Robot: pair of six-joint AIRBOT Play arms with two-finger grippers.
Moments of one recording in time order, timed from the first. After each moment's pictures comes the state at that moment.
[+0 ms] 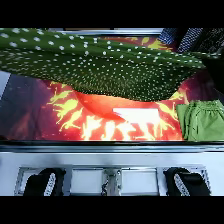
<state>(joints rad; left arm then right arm) 0.15 -0.45 1.49 1.02 -0.93 -1.49 -0.06 -0.59 1.37 -1.09 1.09 1.51</state>
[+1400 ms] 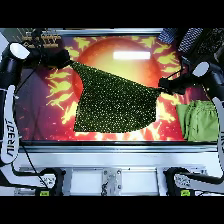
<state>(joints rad) 0.01 -1.54 1.67 1.04 -1.08 -1.51 -0.05 -1.40 1.37 -1.24 1.21 1.65</state>
